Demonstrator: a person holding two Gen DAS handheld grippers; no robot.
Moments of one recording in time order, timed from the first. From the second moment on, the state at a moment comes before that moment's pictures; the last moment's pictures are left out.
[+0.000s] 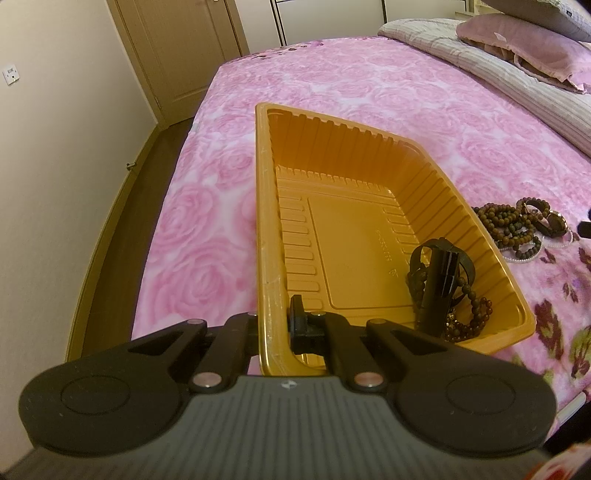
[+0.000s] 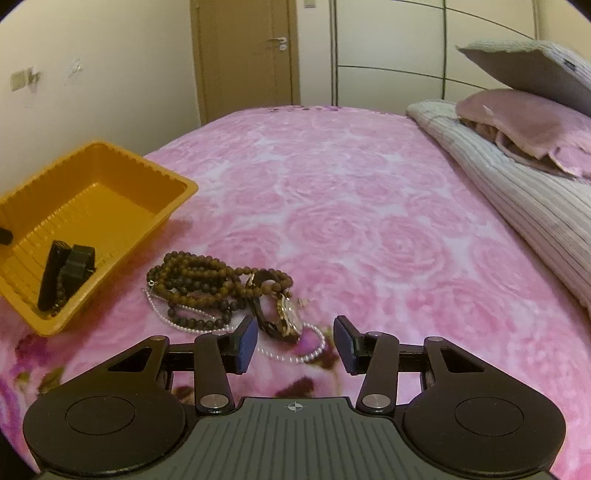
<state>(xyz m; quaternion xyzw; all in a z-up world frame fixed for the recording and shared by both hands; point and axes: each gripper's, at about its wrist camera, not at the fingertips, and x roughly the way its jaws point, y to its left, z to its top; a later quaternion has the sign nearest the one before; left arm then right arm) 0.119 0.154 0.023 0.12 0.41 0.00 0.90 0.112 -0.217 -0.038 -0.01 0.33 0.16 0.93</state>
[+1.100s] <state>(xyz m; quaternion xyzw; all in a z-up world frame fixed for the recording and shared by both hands) 0.119 0.155 0.021 0.12 0.41 0.00 0.90 0.106 -0.228 -0.030 0.00 0.35 0.12 0.93</state>
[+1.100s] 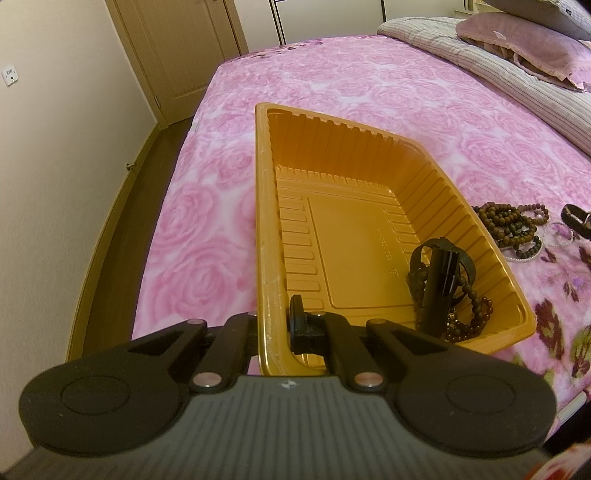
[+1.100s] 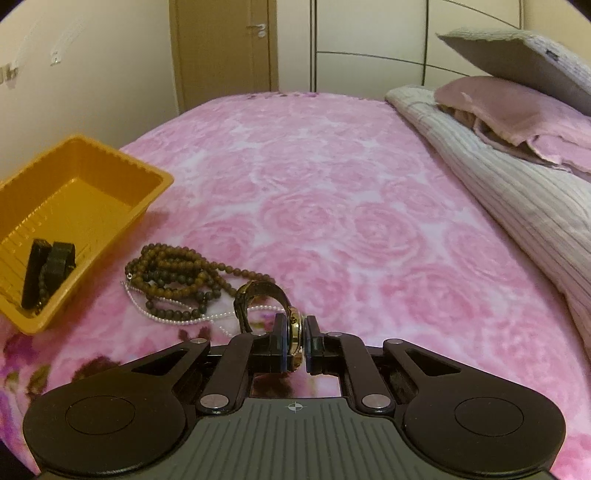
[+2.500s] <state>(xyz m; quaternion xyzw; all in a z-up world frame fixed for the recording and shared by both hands) 0.118 0.155 0.020 0.12 0.41 -0.01 0.90 0.124 -0.055 -0.001 0.03 0.34 0.40 0.85</state>
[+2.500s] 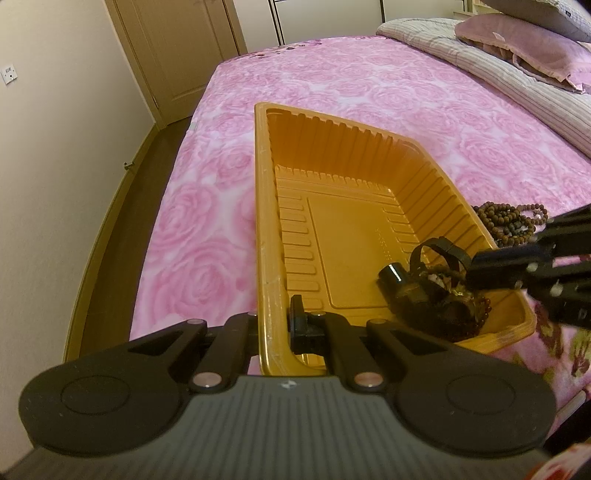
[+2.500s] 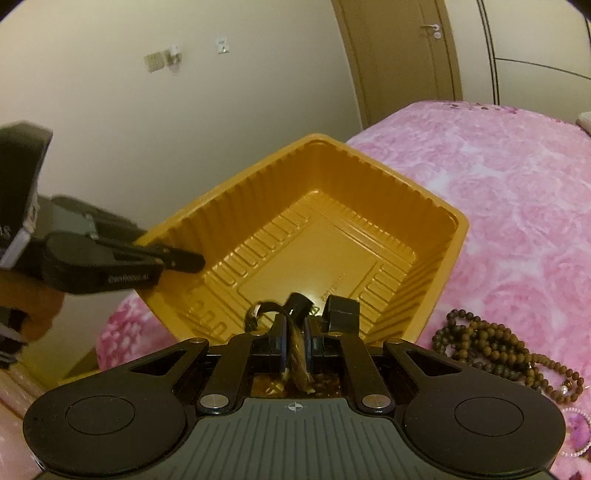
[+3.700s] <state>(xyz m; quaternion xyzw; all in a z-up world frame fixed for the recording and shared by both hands) 0.120 0.156 0.021 0.12 0.42 0.00 0.90 0.147 -0.230 -0.072 0.03 0.39 0.13 0.91</state>
